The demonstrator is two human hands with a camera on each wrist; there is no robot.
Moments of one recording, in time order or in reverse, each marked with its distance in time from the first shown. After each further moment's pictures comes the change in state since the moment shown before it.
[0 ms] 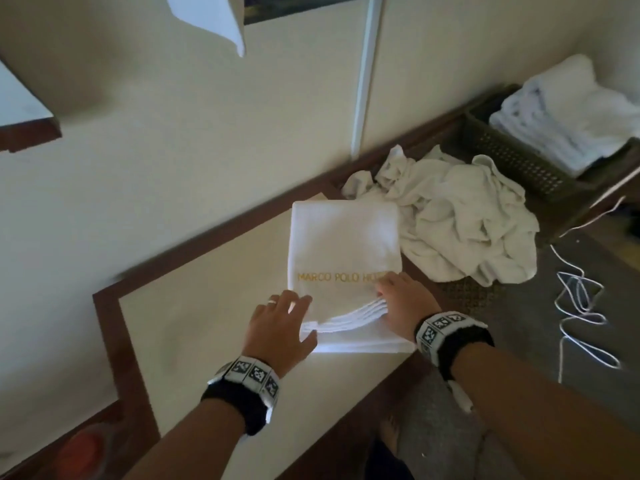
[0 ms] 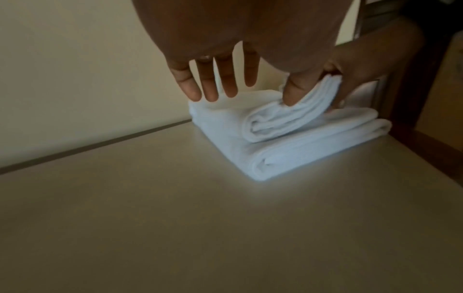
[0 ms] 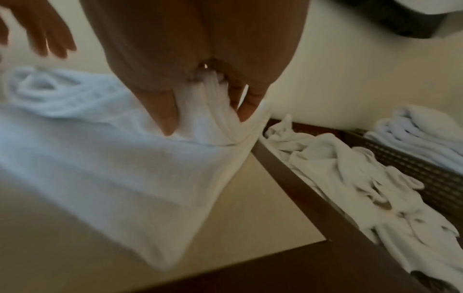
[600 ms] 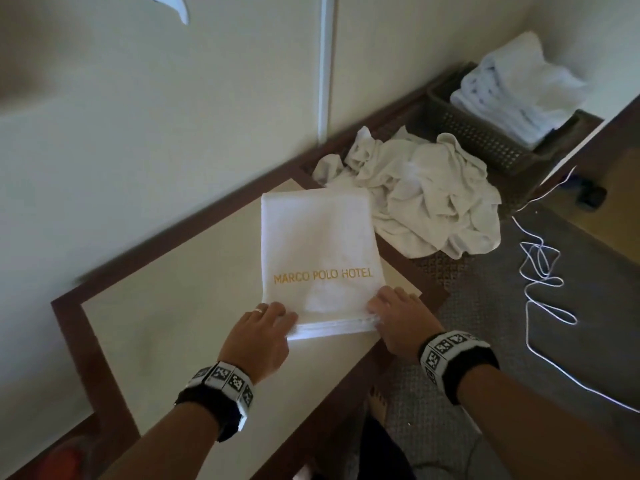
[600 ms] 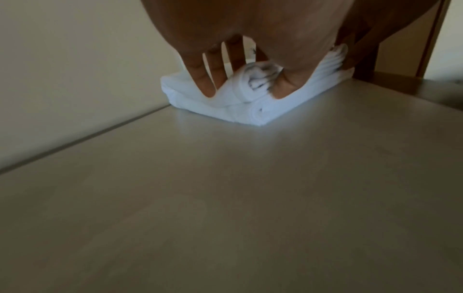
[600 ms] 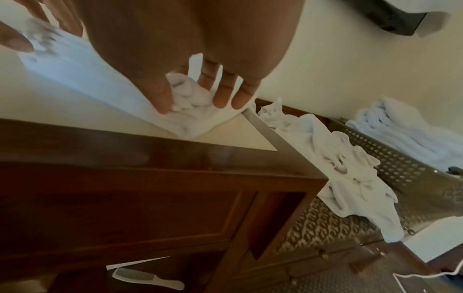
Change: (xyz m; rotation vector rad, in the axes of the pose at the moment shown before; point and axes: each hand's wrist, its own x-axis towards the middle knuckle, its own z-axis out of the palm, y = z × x) left_hand -0.018 -0.013 0.037 0.014 0.045 0.319; right_hand -0.075 0.007 0.039 -0.082 -0.025 0.036
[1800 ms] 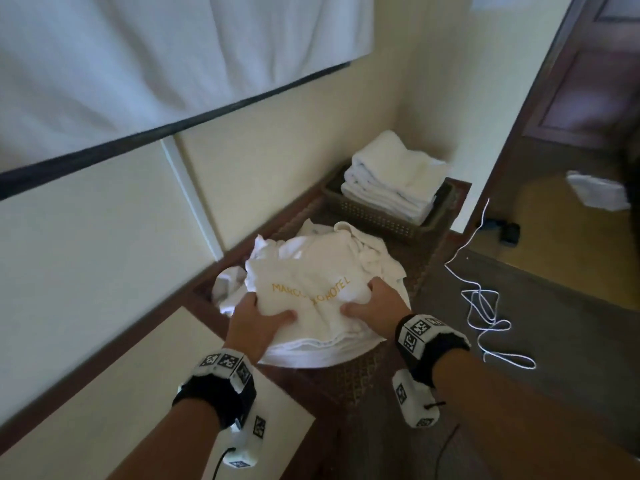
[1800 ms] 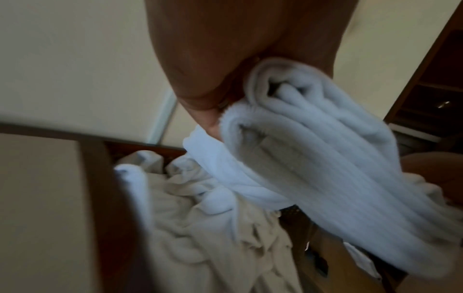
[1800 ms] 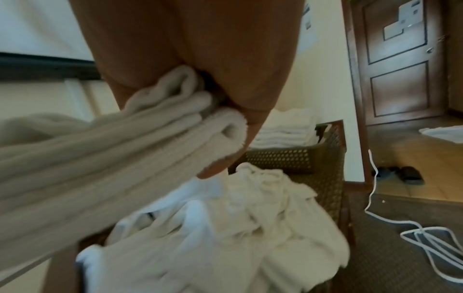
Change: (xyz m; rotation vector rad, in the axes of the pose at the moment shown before) left_hand 0.309 0.152 -0.089 -0.926 0.114 -0.609; right_hand 0.026 0.236 -0.143 0.930 0.237 0.615
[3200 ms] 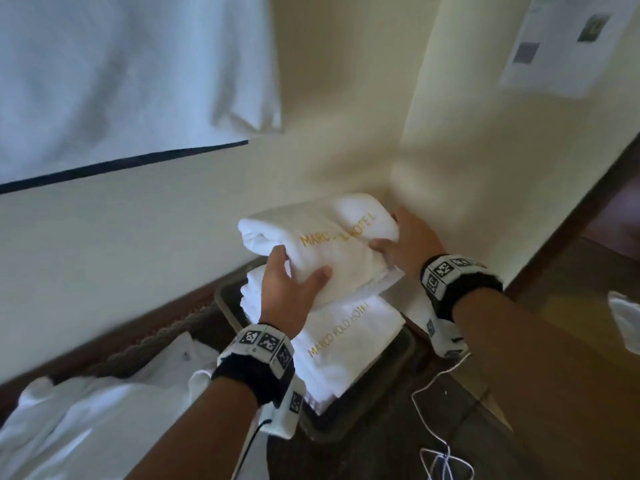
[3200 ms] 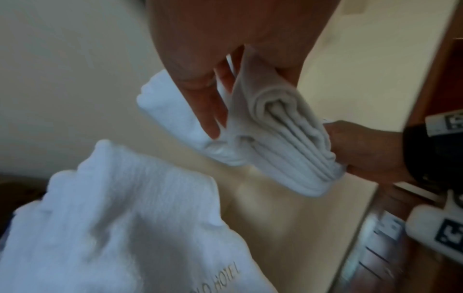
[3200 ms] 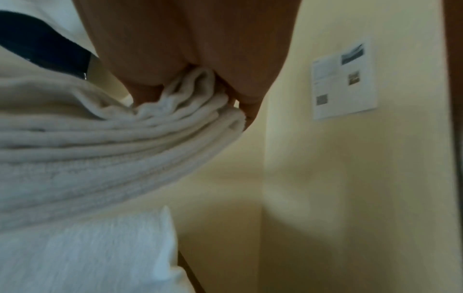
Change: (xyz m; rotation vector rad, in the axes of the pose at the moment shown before) left_hand 0.408 0.357 0.389 -0.284 0.297 0.259; right_hand 0.576 0.013 -0.444 -0.391 0.197 -0.385
